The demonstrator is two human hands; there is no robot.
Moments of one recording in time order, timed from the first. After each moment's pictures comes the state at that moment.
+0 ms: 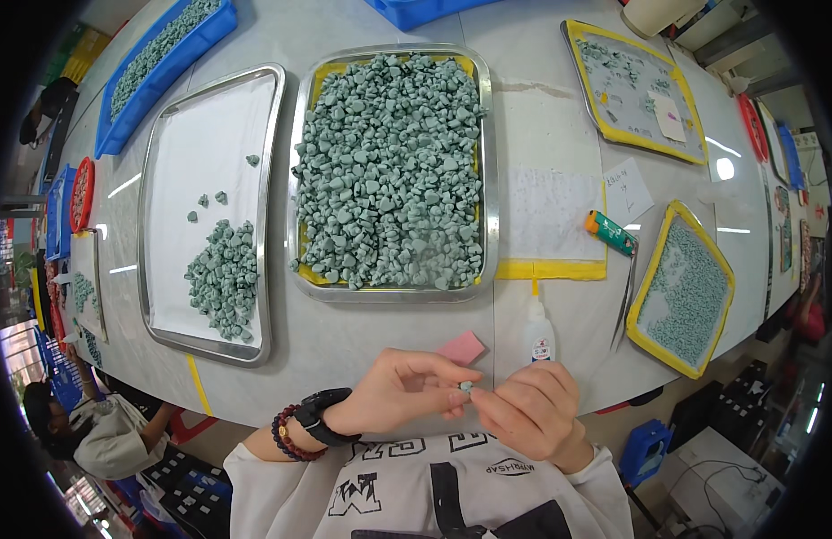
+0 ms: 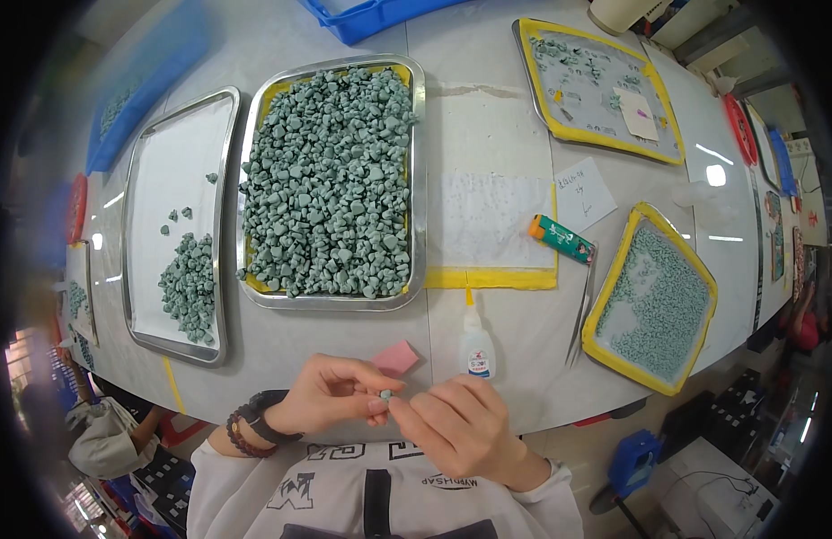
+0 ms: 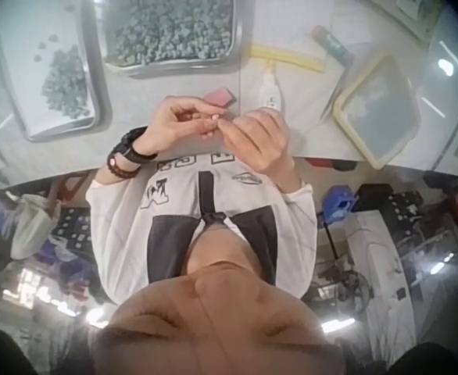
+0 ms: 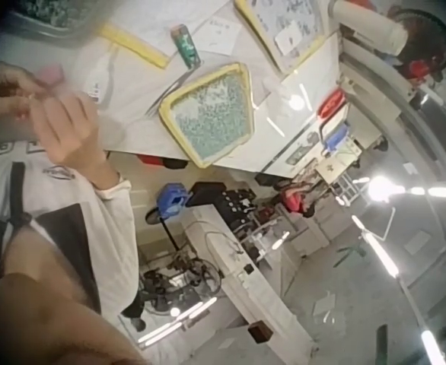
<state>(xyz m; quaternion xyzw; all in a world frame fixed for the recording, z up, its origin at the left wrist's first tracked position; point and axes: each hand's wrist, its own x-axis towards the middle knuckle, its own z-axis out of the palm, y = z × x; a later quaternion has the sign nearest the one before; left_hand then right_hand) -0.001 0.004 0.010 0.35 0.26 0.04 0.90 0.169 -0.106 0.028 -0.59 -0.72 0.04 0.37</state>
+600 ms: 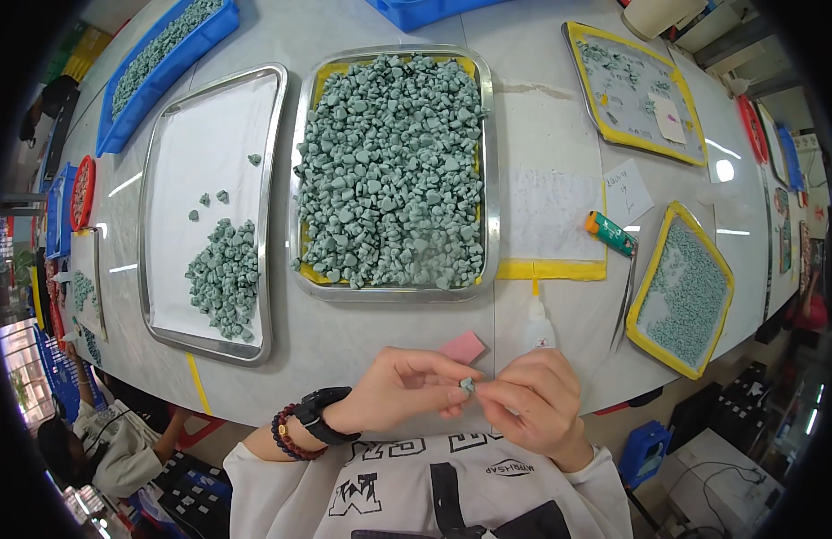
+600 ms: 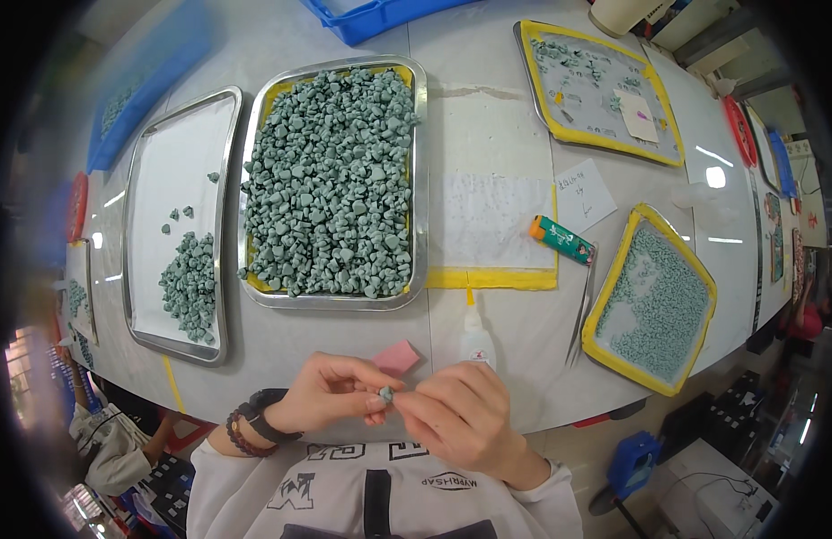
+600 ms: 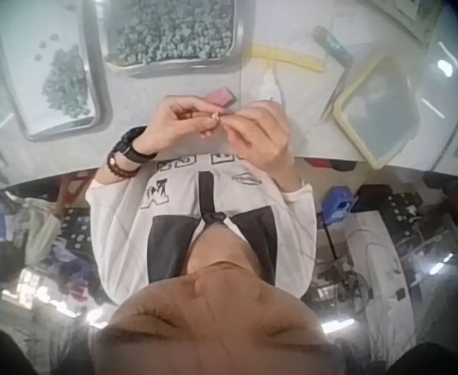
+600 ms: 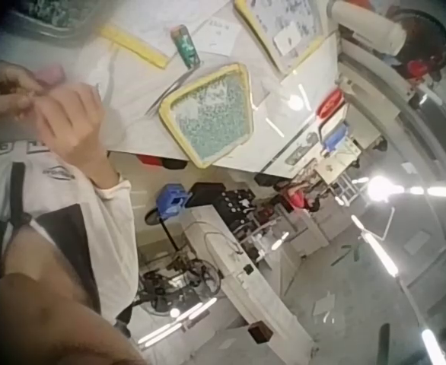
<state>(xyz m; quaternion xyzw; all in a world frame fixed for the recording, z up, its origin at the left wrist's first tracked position) -0.004 0.004 0.007 0.34 0.25 0.04 0.91 0.171 -0.101 0.027 -0.60 -0.66 0.13 0.43</state>
